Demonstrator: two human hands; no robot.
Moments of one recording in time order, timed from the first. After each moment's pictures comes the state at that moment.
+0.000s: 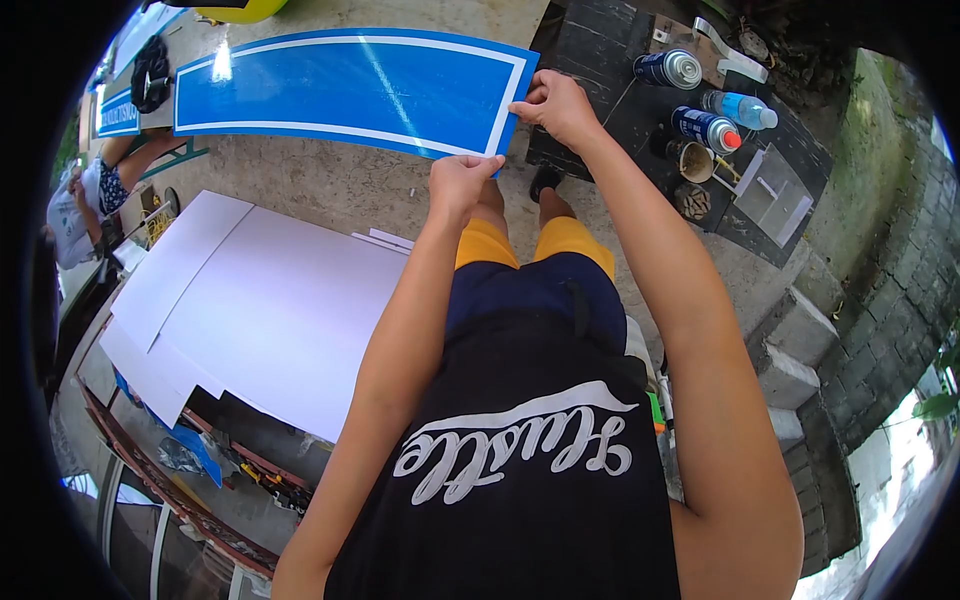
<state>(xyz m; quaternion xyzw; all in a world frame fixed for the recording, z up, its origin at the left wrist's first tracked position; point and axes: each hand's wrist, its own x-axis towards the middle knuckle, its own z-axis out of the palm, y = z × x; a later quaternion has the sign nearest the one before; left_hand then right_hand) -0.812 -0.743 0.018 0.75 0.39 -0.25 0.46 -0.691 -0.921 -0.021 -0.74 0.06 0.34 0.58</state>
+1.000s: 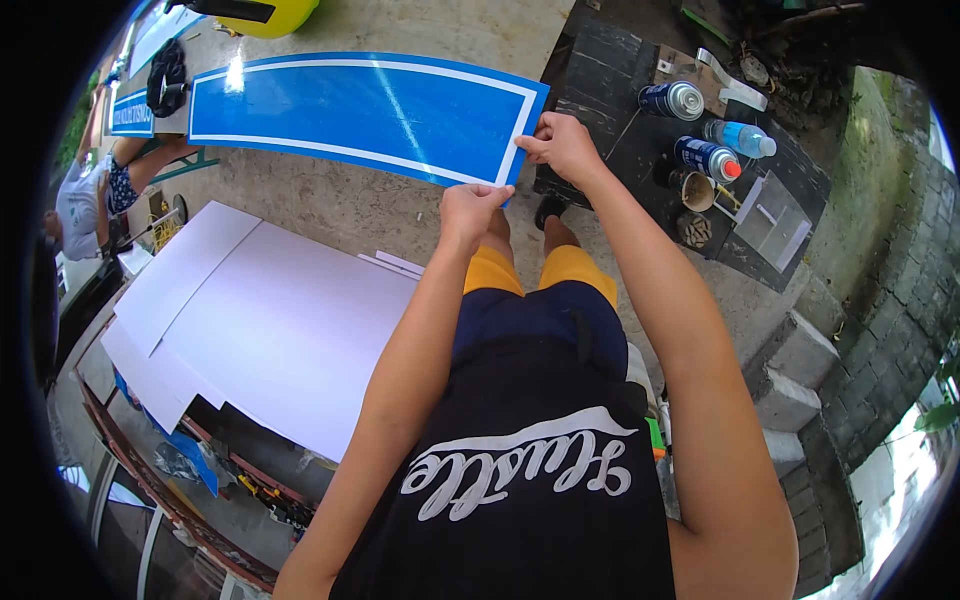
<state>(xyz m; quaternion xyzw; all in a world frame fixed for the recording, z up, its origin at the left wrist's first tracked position) -0.809 -0.743 0.026 0.76 0.39 -0.26 0.45 -0.698 -0.914 -0.012 -0.72 0.08 0.38 0.58</state>
